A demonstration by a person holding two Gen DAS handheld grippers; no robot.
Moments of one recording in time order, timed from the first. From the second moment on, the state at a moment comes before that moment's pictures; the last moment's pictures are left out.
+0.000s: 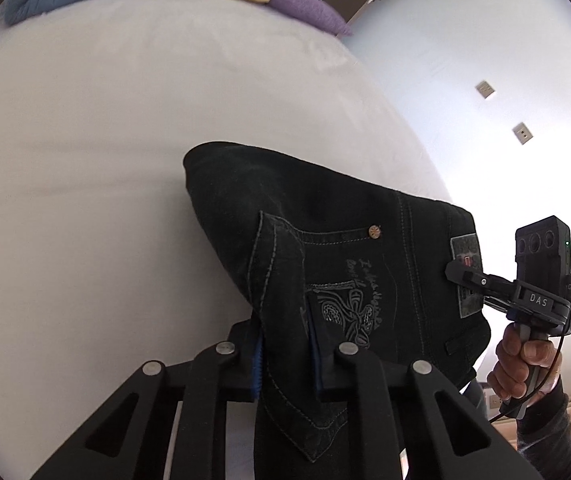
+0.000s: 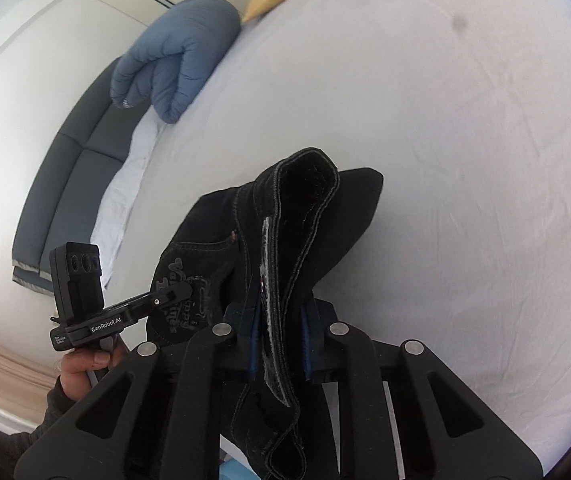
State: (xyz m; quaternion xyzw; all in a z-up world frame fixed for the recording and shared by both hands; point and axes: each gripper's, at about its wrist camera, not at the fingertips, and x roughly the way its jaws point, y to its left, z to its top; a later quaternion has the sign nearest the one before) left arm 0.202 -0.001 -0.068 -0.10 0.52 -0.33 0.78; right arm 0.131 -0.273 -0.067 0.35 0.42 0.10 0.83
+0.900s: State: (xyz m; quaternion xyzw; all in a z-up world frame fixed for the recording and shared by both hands) left arm 0.310 -0.037 -0.116 -0.06 0.51 -0.29 0.81; right arm 0.204 -0.389 -0.127 0.41 0.42 0.07 0.80
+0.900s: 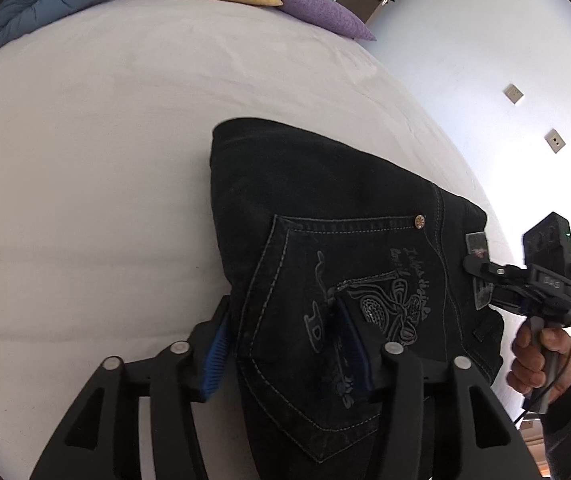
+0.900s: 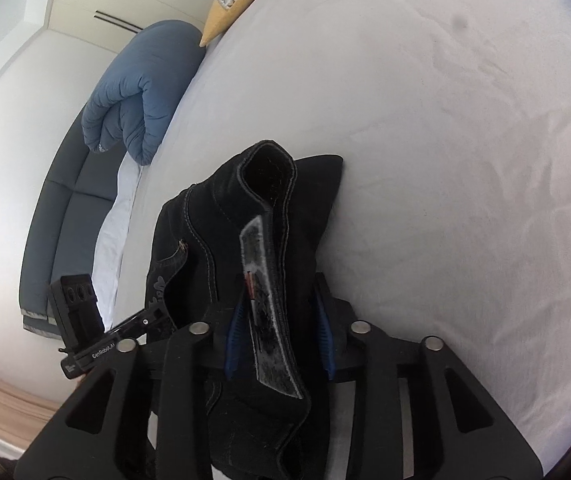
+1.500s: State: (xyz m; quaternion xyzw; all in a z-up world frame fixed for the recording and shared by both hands) left arm 0.074 0.005 0.074 0.03 0.17 -0.11 0.98; right arm -0.004 -0.222 0.081 0.08 0.16 -0.16 0.97
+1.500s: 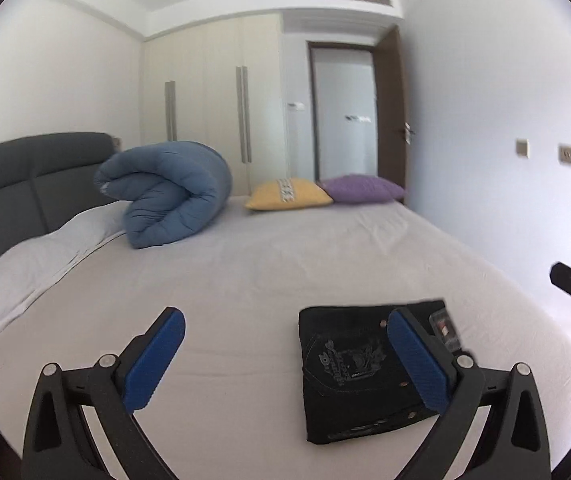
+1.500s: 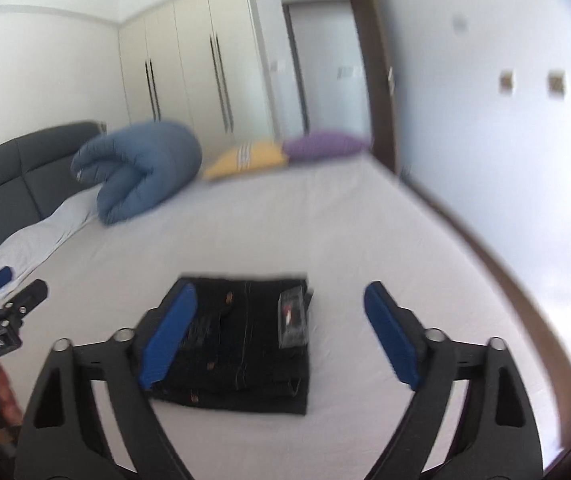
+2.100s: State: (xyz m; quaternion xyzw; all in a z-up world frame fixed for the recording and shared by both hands) left arm -0.008 0.019 0.137 0.06 0.21 -0.09 0.97; right arm -0.152 -0.143 0.183 0.12 0.17 -0.15 0.97
